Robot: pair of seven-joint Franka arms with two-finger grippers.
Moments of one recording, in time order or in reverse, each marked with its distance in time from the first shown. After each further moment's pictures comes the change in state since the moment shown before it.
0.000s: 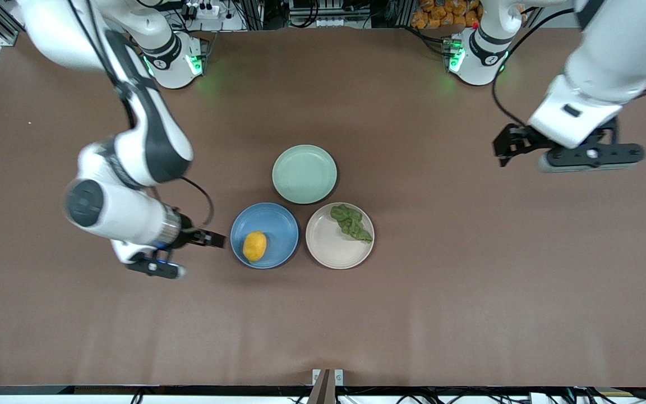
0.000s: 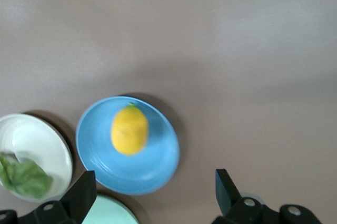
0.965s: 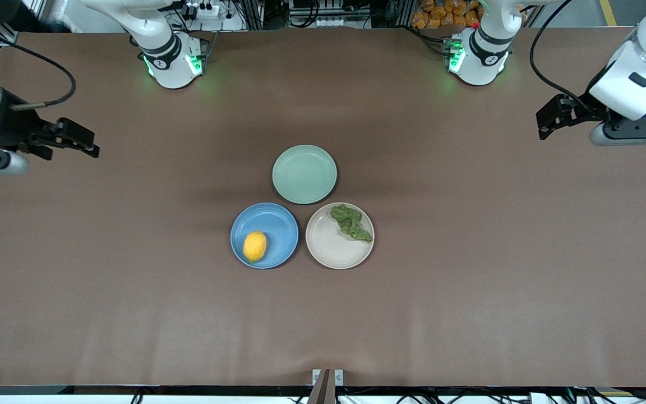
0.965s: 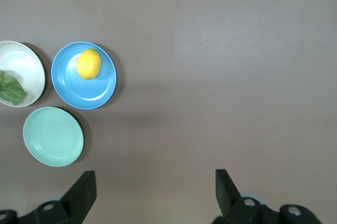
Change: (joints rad) left arm 0.085 -0.077 0.002 -0.011 -0.026 -0.123 0.080; right arm -0.192 -0.394 0.006 0.000 -0.079 -0.413 -0.324
